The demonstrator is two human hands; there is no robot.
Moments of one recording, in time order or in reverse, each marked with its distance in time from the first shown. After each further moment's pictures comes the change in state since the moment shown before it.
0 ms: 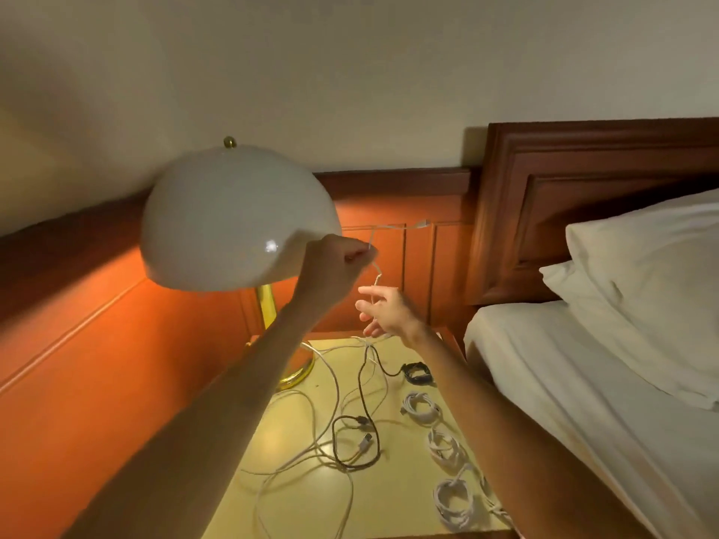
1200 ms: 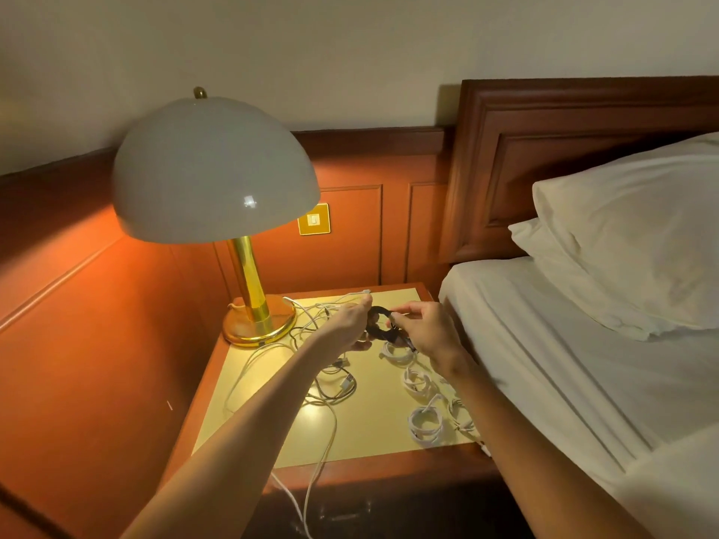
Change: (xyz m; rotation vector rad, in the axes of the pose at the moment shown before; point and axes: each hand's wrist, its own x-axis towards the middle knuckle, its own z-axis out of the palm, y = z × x) left_hand -0.115 0.016 0.091 -0.622 -0.496 -0.955; right_hand -0.134 0.060 -0.022 0.034 0.308 0.097
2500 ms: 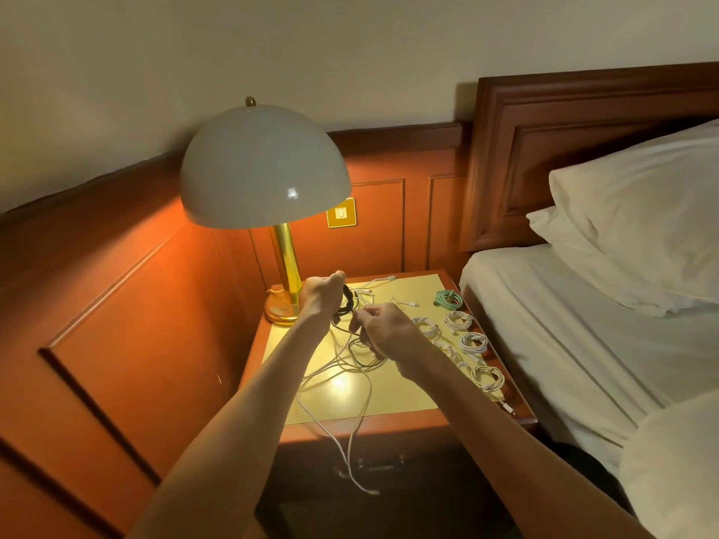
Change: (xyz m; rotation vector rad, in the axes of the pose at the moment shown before) left_hand -0.074 -0.001 -0.065 -0.050 0.527 0.099; right_hand -0.118 -0.084 0.063 0.044 -0.348 0.058
